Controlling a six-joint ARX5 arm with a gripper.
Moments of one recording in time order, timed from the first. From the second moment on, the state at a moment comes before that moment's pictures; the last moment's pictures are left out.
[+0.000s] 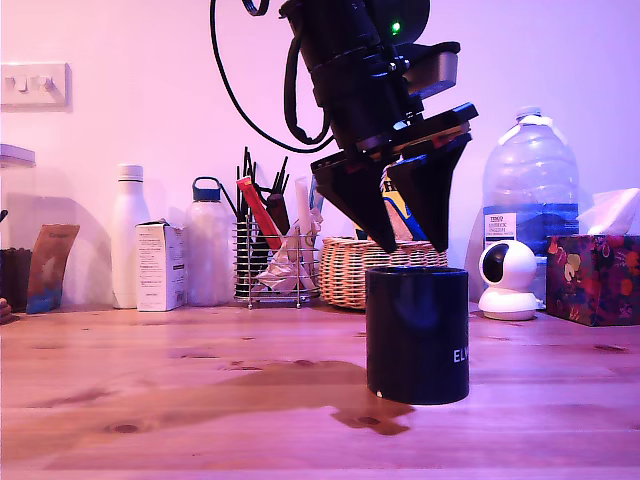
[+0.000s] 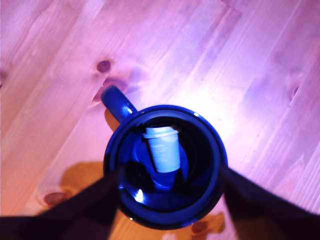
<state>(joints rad) -0.85 2.07 1.84 -0.89 0.09 0.13</state>
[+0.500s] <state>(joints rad) -0.84 1.91 1.84 -0.89 0.11 0.14</state>
